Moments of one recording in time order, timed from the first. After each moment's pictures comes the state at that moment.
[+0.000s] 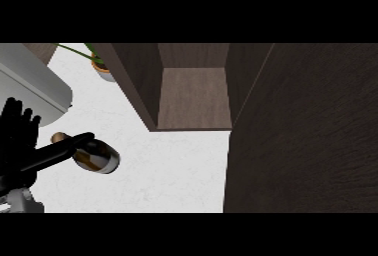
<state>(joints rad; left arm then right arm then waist) -0.04 0.09 0.19 -1.88 -0.07 0.35 0.50 0.12 -0.16 0.35 -2.52 -0.08 0.00 0.48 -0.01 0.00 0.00</state>
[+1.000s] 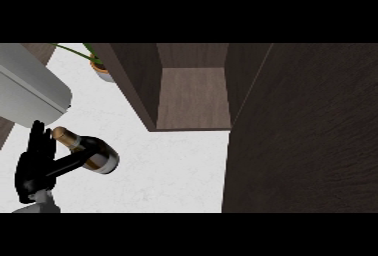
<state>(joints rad) -0.03 0.08 0.31 -1.43 0.06 0.24 0.10 0.09 -0.18 0.36 -2.53 -0.07 -0.03 0.52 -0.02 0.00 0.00</state>
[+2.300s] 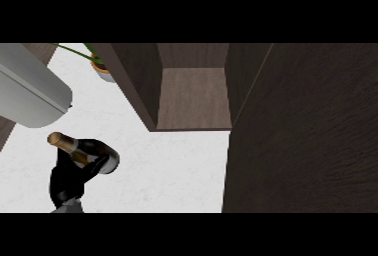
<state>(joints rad) -0.07 0.00 0.36 -1.06 0.27 0.15 -0.27 0.09 -0.19 0.34 -2.53 -0.08 -0.02 0.50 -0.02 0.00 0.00</state>
